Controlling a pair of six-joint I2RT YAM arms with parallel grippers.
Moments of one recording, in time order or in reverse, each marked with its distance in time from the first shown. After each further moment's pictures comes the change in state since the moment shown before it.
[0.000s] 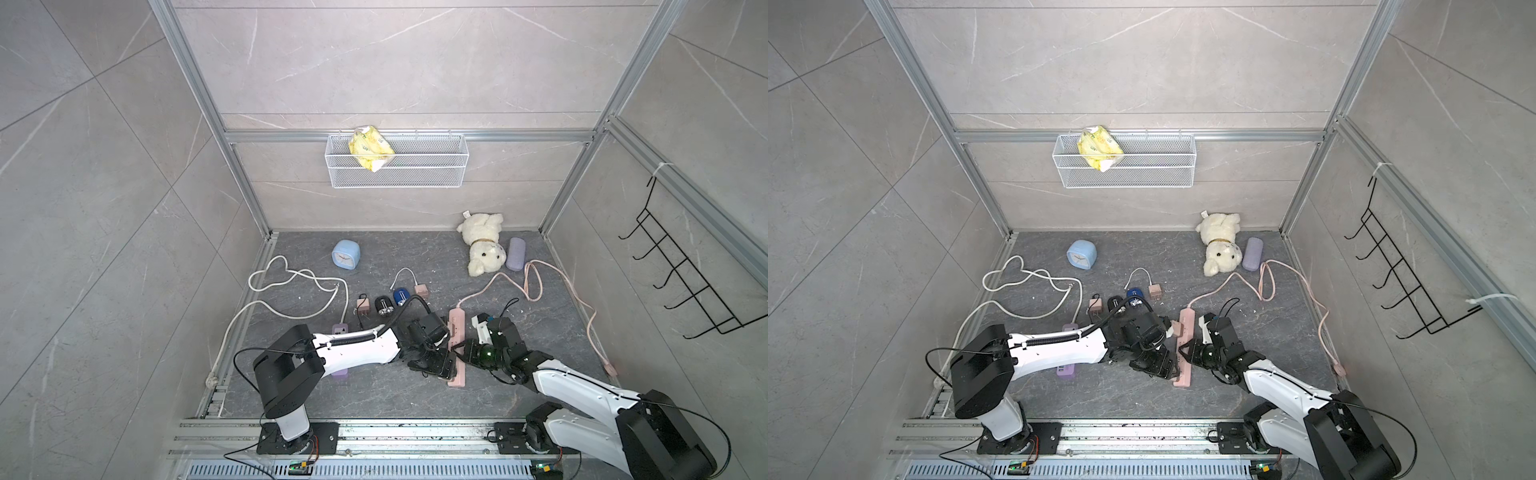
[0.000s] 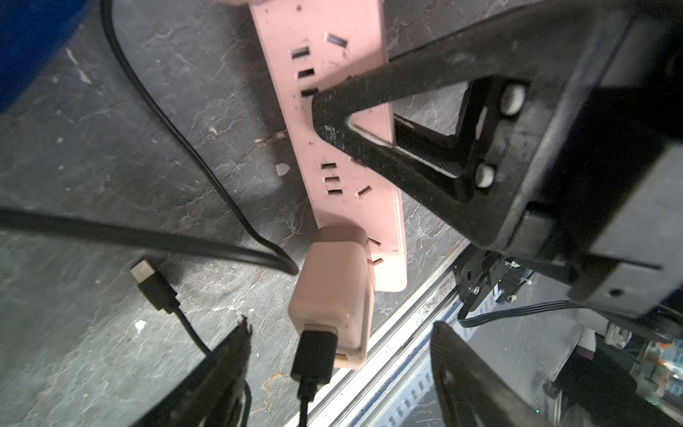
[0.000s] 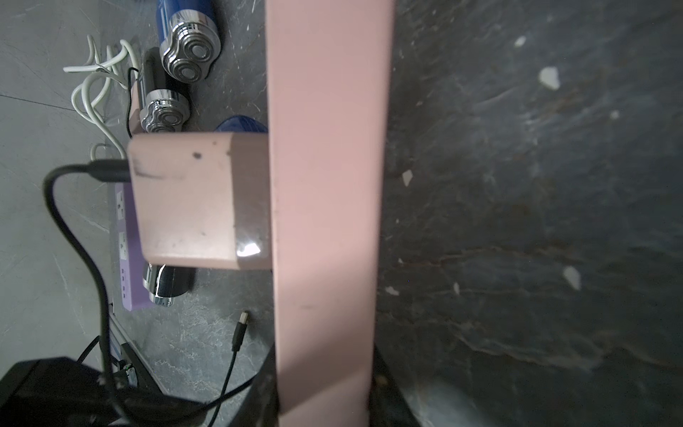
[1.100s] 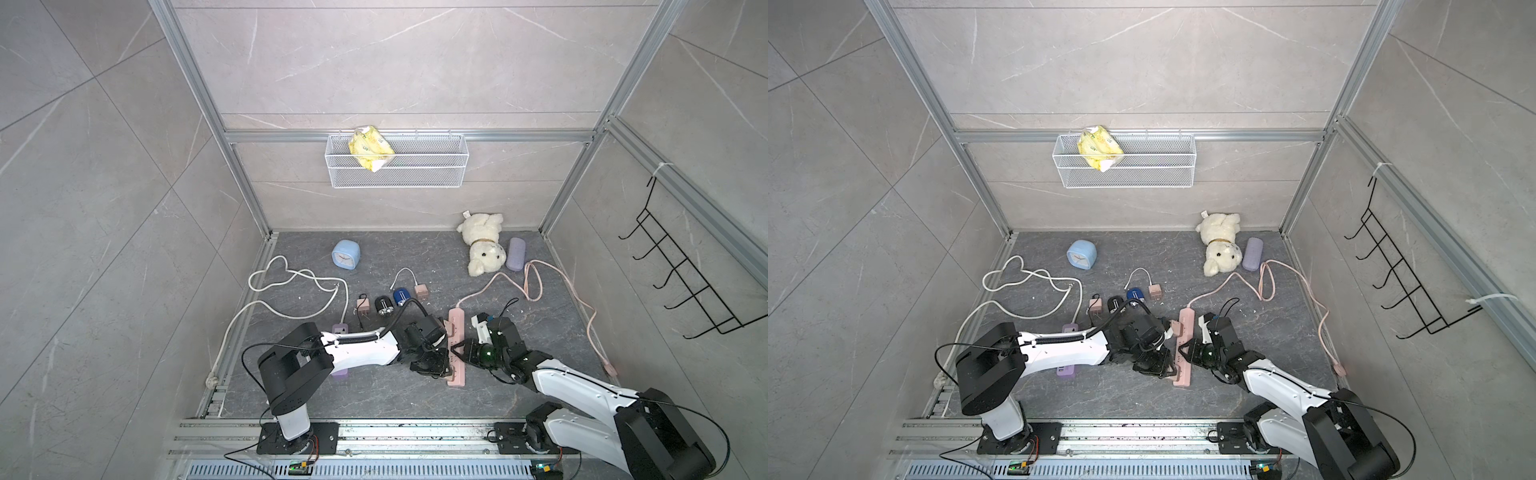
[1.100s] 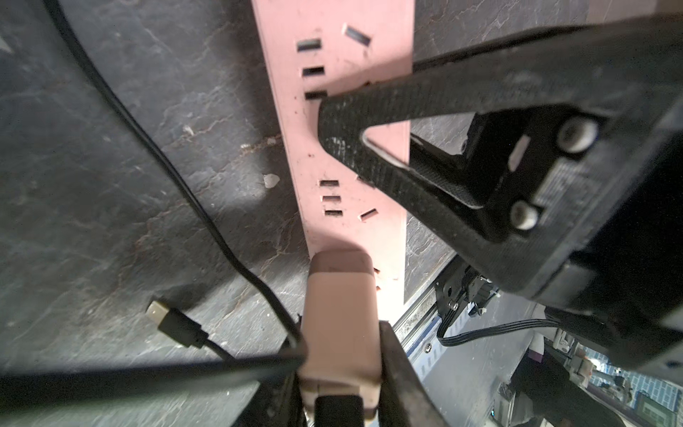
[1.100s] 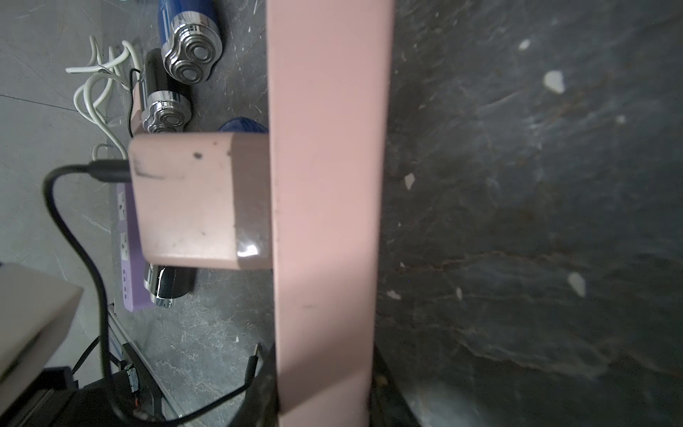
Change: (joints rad) left arm 0.012 0.032 -0.073 0.166 0.075 -0.106; right arm 0.000 0.007 0.000 0.012 -0.002 0.000
